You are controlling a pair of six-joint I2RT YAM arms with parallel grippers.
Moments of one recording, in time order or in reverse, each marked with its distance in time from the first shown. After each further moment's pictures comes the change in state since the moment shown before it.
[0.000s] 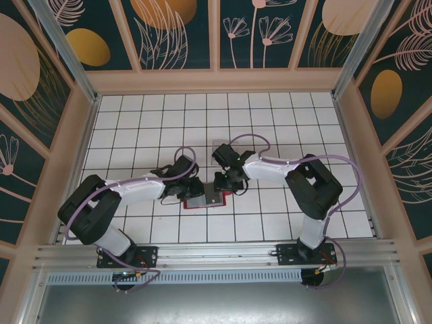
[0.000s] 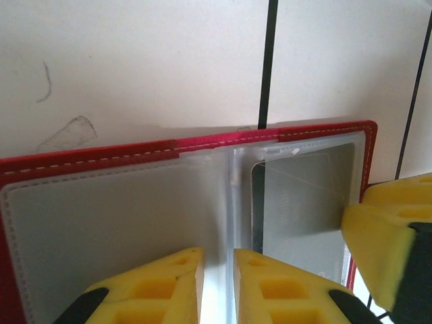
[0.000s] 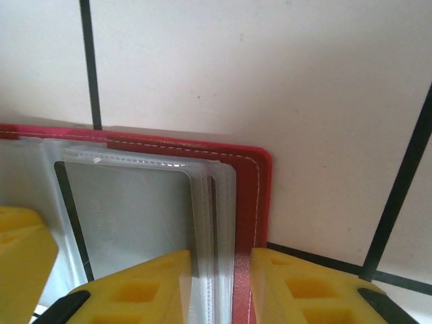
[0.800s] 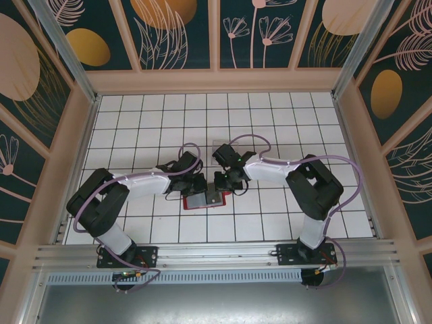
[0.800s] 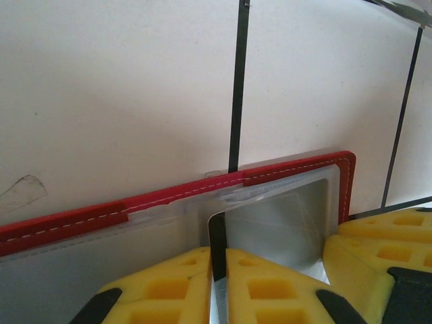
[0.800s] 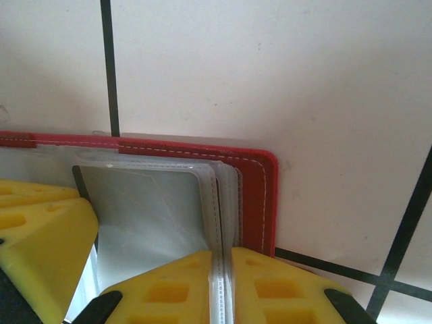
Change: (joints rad) left arm 0.002 0.084 0.074 0.001 0.007 0.007; right arm -0.001 -0.010 -0.023 0.047 -0.016 0.014
